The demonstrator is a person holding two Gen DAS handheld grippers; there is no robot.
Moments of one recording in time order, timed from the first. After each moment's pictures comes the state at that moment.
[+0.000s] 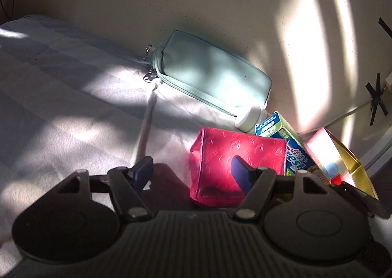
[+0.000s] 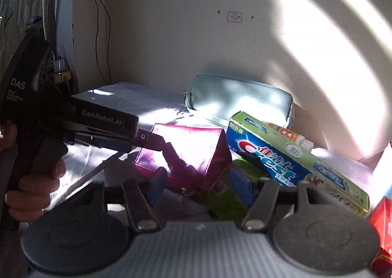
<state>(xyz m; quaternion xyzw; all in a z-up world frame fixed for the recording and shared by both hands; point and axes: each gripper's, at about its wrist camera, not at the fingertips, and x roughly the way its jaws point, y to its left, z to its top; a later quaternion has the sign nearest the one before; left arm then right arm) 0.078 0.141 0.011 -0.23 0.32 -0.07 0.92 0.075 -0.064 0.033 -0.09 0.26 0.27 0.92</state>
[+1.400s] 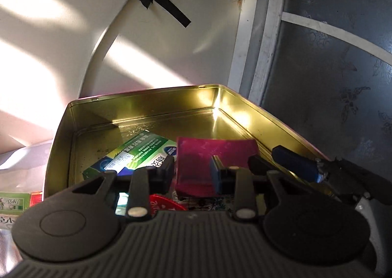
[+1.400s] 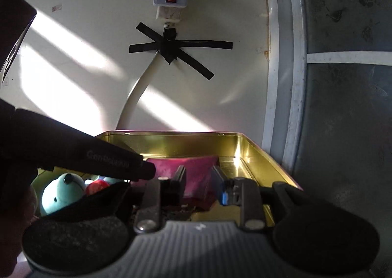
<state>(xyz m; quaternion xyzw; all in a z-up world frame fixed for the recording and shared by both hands) 0.079 -0.276 0.049 0.05 0.26 -0.32 0.91 -0.011 -0.377 0.033 0.00 0.14 -0.15 0.98</state>
